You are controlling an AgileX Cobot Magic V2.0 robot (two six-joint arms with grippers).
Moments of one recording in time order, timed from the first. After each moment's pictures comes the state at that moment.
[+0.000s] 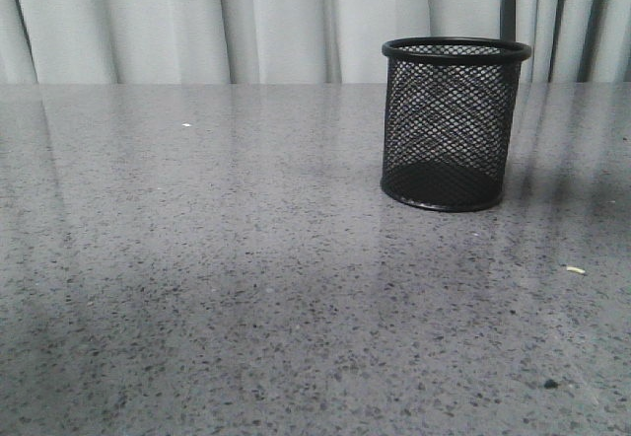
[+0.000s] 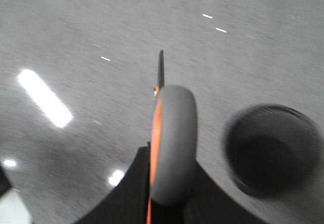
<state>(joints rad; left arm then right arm) -0.78 0.91 -1.35 -0.58 0.81 1.12 0.30 1.15 -1.35 0.53 1.04 -0.37</state>
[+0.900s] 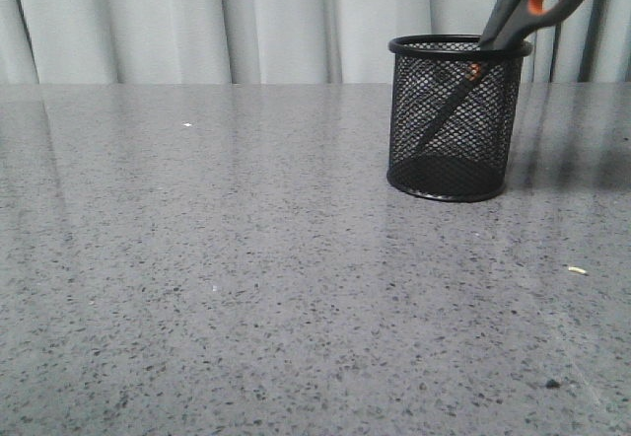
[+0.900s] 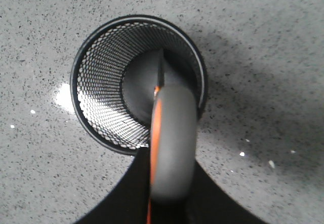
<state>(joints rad) -0.78 0.61 -1.32 -0.38 0.95 0.58 0.23 1.50 -1.51 0.24 1.26 -0.22</state>
